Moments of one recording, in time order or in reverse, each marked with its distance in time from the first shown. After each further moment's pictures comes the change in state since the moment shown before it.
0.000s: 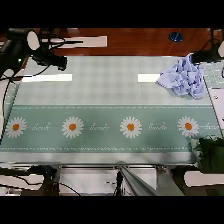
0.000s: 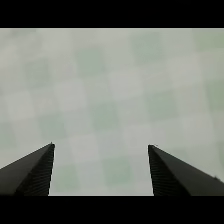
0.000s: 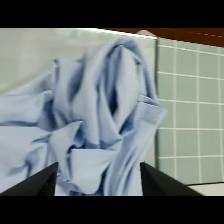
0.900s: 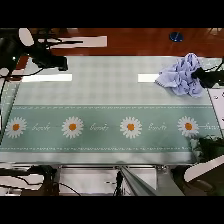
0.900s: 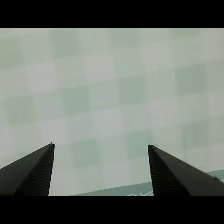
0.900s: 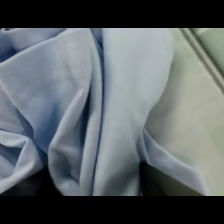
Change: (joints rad) left arm 0.003 0.008 0.013 -0.156 -0.084 0.003; right arm -0.288 -0.356 0.009 0.798 -0.092 -0.091
